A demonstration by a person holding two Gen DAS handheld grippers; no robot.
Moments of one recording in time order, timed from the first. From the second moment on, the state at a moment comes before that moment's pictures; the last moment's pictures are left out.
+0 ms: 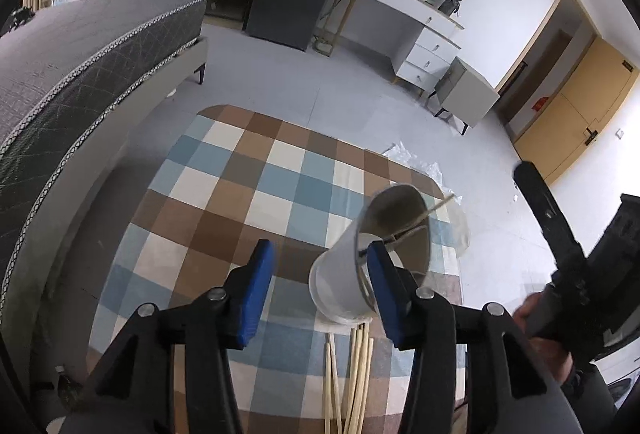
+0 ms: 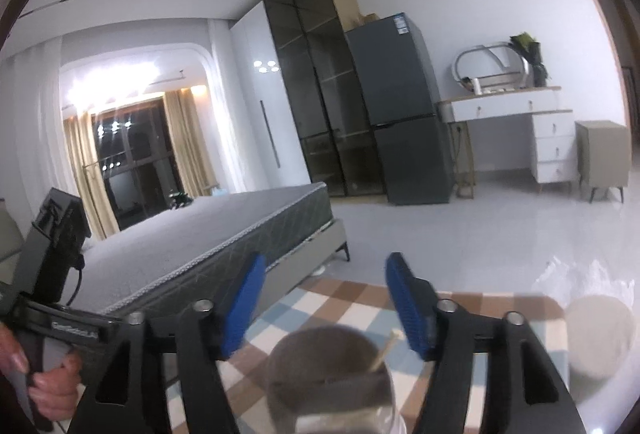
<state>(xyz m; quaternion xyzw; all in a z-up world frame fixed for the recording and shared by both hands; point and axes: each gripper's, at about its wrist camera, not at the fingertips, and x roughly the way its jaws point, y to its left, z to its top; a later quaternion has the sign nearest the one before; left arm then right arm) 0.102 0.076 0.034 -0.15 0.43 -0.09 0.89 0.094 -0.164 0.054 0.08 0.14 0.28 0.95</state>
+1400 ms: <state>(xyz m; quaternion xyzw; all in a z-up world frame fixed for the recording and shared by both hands) 0.016 0.038 -0.025 -0.03 0.40 0.00 0.91 -0.023 -0.189 -0.012 0.10 0.26 0.23 0.93</state>
